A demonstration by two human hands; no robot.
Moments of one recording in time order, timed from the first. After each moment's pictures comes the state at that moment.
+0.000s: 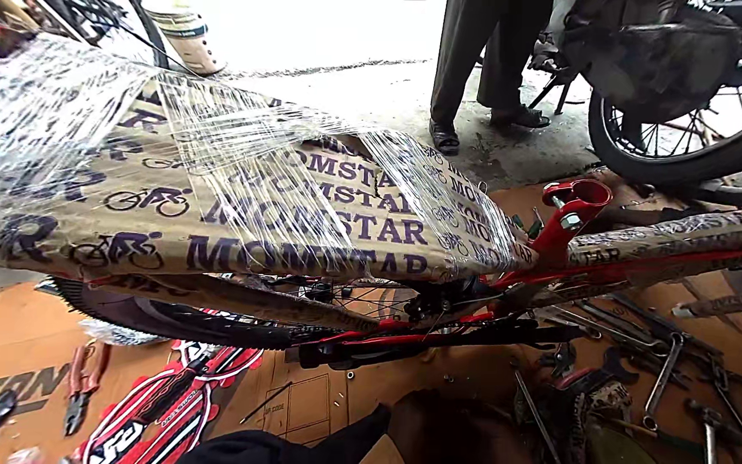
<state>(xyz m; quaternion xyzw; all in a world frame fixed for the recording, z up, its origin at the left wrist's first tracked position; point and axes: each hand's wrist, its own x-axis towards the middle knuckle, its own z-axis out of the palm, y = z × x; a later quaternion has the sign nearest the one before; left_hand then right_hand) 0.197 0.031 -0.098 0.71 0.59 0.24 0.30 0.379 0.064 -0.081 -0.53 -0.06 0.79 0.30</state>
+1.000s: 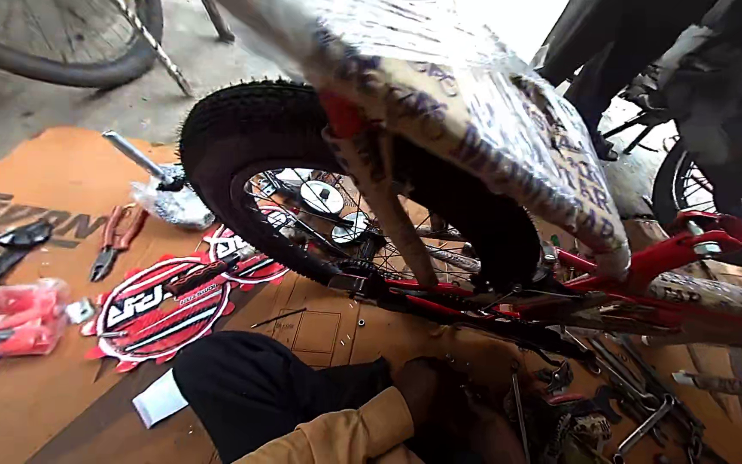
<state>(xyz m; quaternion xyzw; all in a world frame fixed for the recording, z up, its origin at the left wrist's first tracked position) 0.194 0.034 -0.071 0.65 0.61 0.18 0.40 0.386 0.061 -0.097 -0.47 -0.19 0.81 0.30</state>
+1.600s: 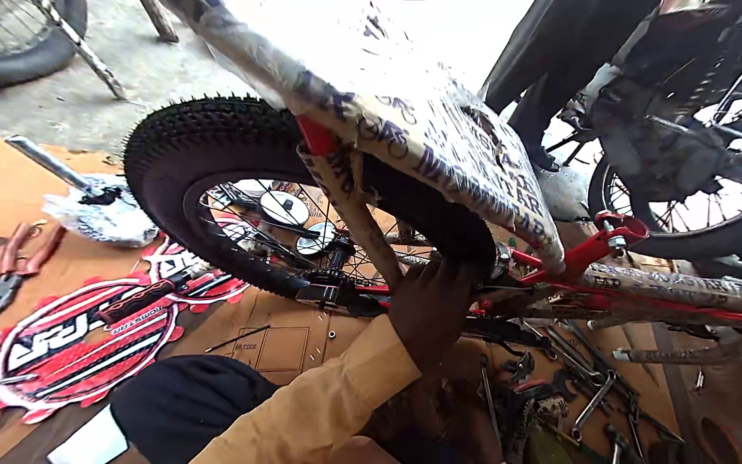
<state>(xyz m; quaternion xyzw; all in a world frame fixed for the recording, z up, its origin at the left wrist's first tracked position) 0.171 0.110 0.074 0.68 0.68 0.27 -0.03 0.383 0.058 -0.086 -0.54 -0.27 0.73 0.32</state>
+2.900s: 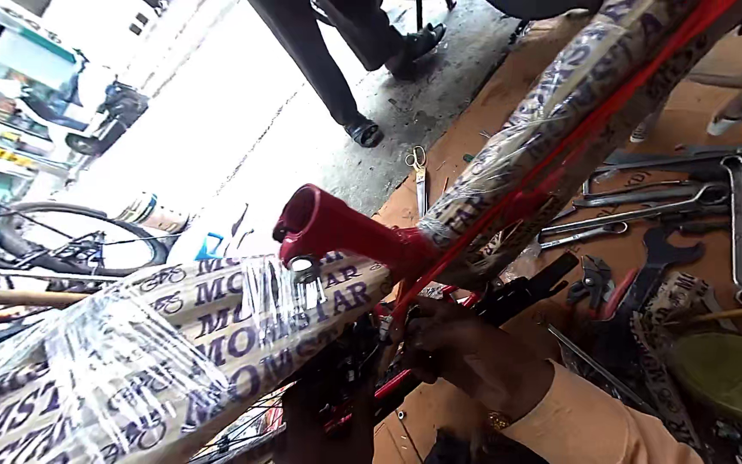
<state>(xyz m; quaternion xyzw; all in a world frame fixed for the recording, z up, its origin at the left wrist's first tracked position) 0.171 0.109 0.073 0.67 0.69 0.27 -0.04 0.361 0.190 0.026 -0.16 -0.17 0.90 0.37</state>
